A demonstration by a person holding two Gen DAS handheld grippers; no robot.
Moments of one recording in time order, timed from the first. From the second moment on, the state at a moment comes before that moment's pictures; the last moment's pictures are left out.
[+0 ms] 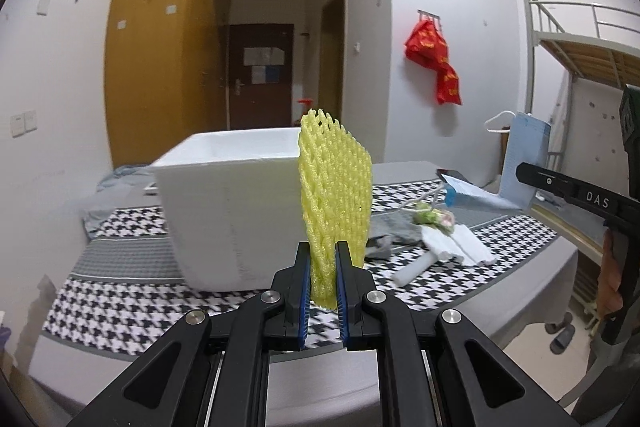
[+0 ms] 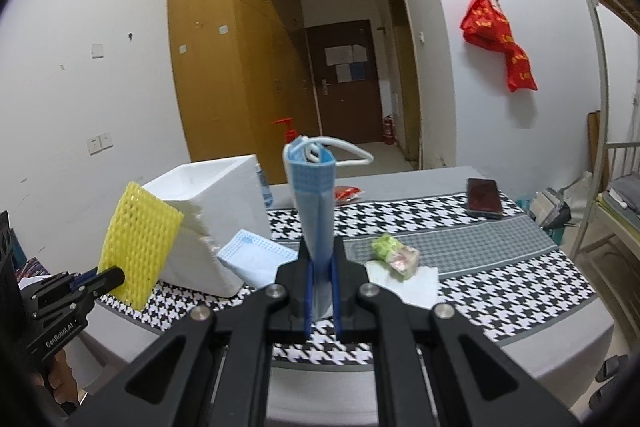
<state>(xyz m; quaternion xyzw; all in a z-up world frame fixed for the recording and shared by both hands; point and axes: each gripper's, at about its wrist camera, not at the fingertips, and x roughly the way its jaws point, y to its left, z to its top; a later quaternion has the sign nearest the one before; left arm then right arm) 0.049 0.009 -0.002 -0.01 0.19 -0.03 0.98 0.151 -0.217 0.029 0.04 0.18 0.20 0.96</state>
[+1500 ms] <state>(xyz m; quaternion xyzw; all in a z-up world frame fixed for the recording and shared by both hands) 0.034 0.097 0.006 -0.03 0.18 0.08 0.98 0.156 -0.099 0.045 -0.01 0.16 0.32 0.93</state>
